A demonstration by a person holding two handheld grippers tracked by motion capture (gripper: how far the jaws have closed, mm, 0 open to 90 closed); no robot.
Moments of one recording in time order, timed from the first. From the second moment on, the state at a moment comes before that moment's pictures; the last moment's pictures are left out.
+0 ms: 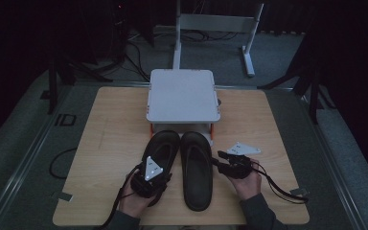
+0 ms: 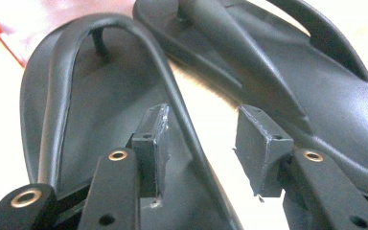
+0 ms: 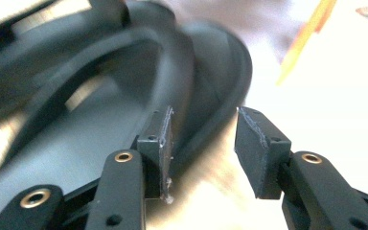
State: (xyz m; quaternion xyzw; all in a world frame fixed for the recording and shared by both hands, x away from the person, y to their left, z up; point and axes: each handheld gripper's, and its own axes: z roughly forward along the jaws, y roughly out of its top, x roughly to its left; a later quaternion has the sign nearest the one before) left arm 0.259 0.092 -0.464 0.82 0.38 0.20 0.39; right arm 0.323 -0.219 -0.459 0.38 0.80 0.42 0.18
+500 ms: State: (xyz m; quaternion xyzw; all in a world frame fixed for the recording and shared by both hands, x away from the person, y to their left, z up) left arm 0.263 0.089 -0.468 0.81 0.39 0.16 0.41; right arm 0.304 -0.207 -0.475 0.33 0.84 0.43 0.10
